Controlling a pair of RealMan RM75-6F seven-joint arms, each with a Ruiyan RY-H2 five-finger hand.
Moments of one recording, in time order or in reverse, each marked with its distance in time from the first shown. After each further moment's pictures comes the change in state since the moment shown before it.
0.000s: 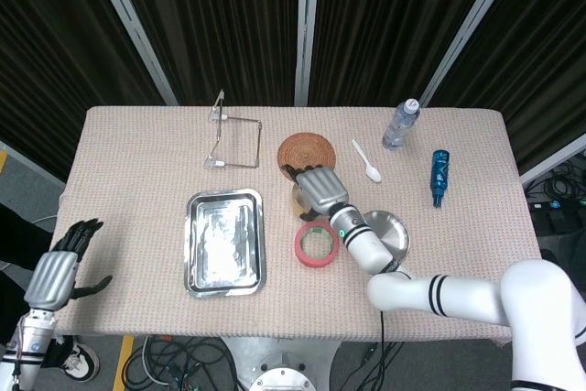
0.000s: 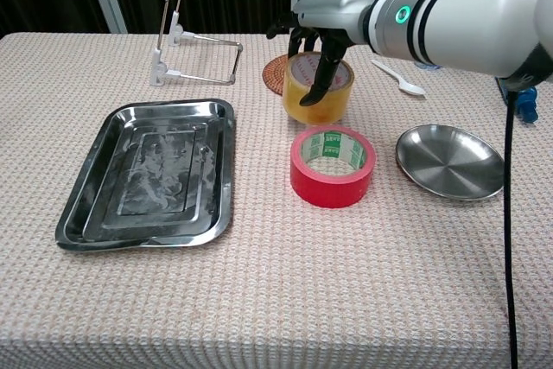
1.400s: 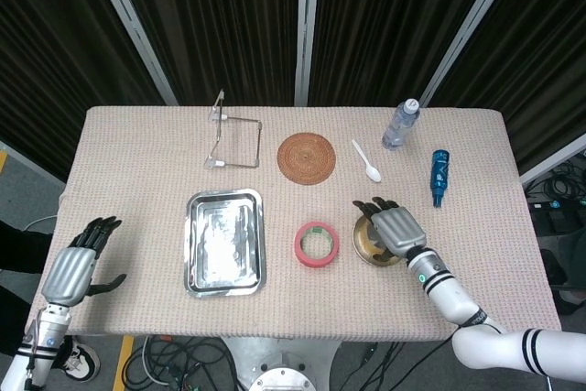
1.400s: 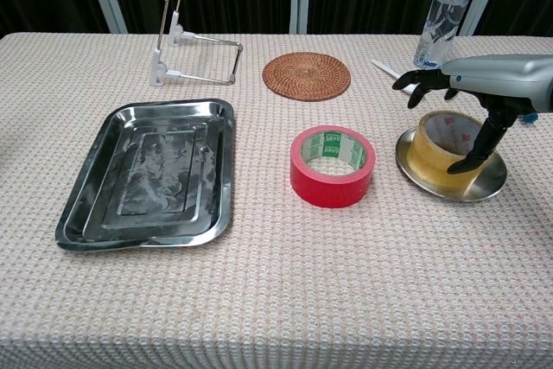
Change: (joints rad) left arm -0.036 0.002 0.002 -0.066 0.013 -0.027 0.088; right arm -0.366 0.261 -0.195 -0.248 -0.332 0.087 0.129
